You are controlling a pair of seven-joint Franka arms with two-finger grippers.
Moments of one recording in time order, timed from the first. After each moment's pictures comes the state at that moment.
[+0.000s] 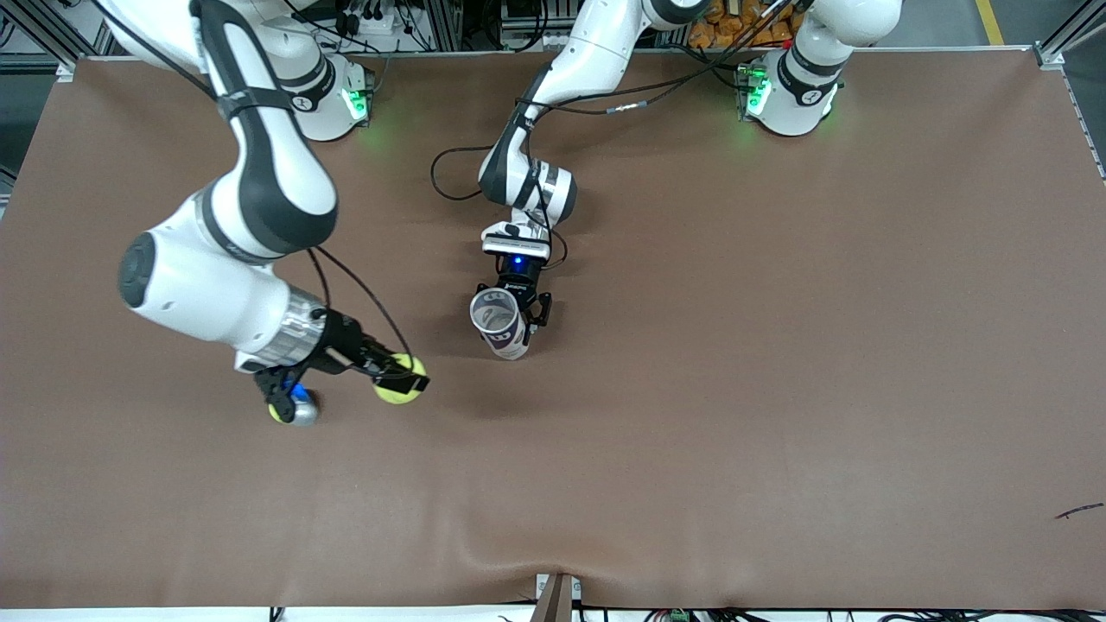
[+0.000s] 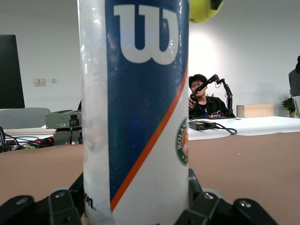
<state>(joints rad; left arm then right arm) -1.67 1.40 0.85 -1.37 1.51 2.37 -2.77 0.41 0.45 -0.08 -1.52 0.61 2.13 0.73</state>
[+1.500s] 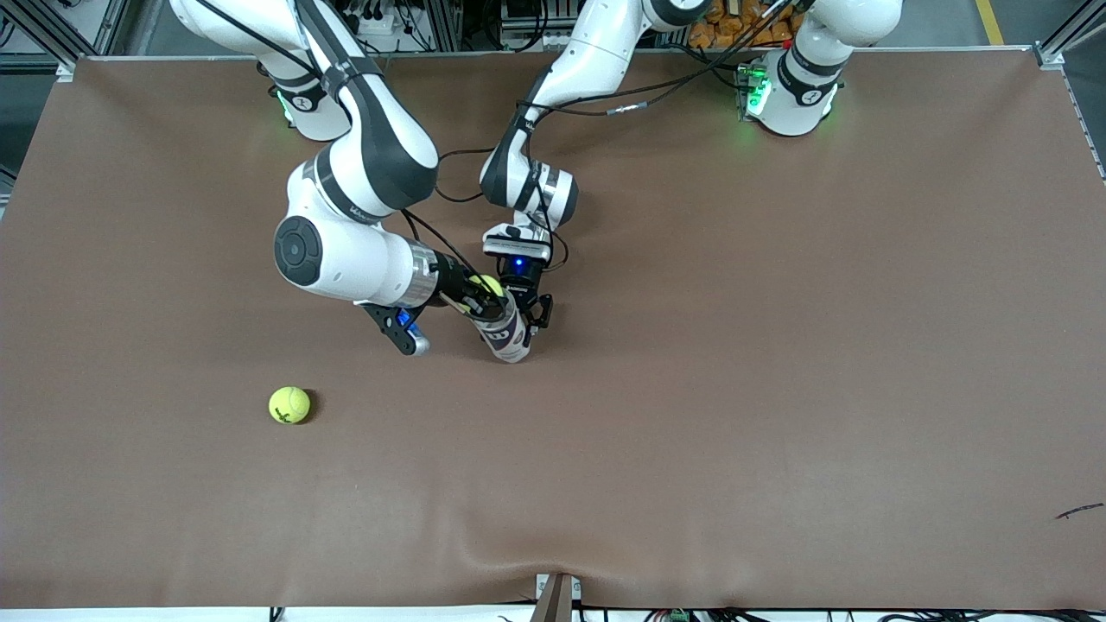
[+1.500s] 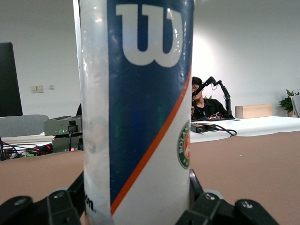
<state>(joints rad) -1.66 1.40 0.84 -1.37 1.55 2.35 -2.77 0.58 0.42 -0.09 -1.64 0.61 2.01 1.00</state>
